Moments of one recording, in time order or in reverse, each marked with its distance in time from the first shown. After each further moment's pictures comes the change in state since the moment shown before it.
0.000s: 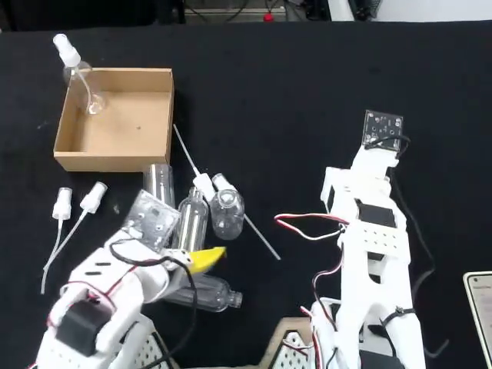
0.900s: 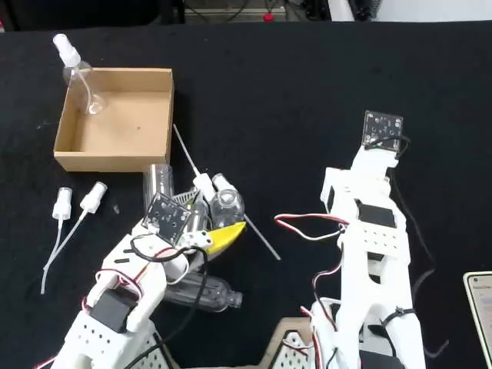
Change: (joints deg) left arm 1.8 -0.8 22.3 -35.5 2.3; right arm 0.0 0.0 0.2 0.0 0.0
